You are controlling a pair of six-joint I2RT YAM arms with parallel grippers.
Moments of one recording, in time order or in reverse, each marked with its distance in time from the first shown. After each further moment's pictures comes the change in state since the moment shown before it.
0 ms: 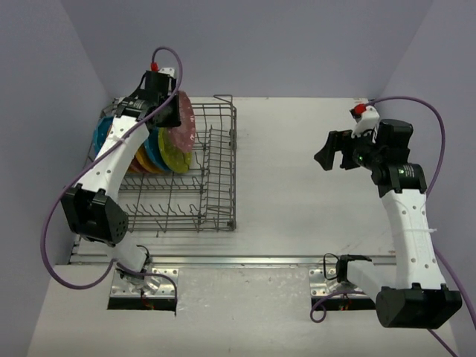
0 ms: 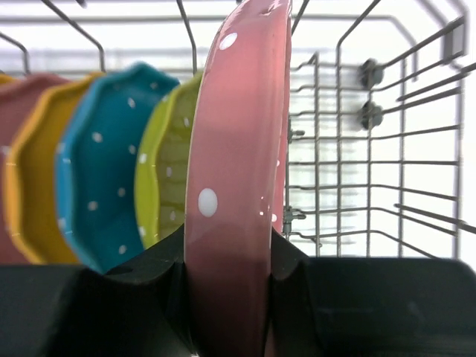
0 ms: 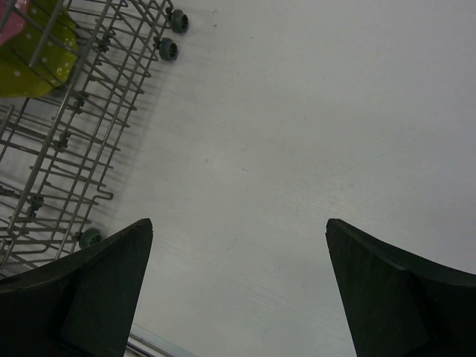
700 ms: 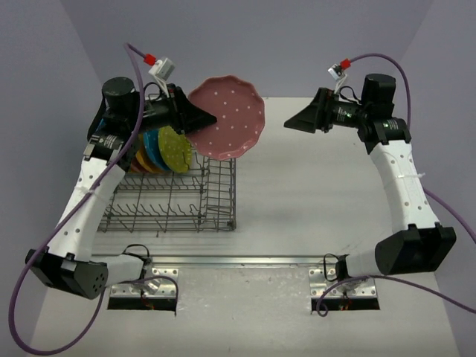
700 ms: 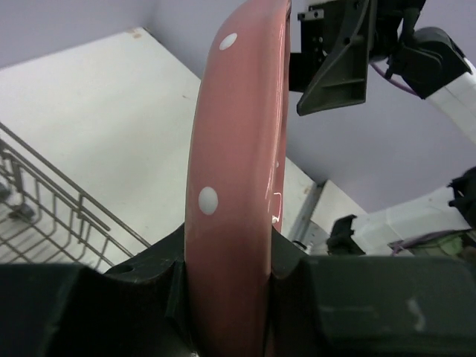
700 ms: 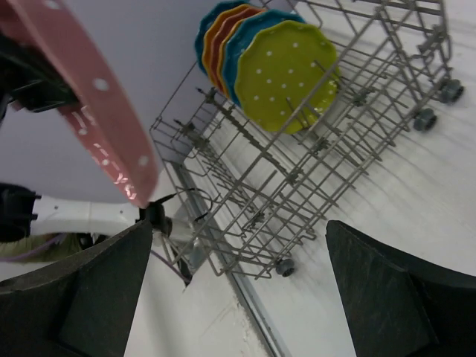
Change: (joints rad) left arm -0.005 -0.439 -0.227 0.480 0.937 -0.234; right arm 0.087 0.351 0.336 0.193 -0.593 0.396
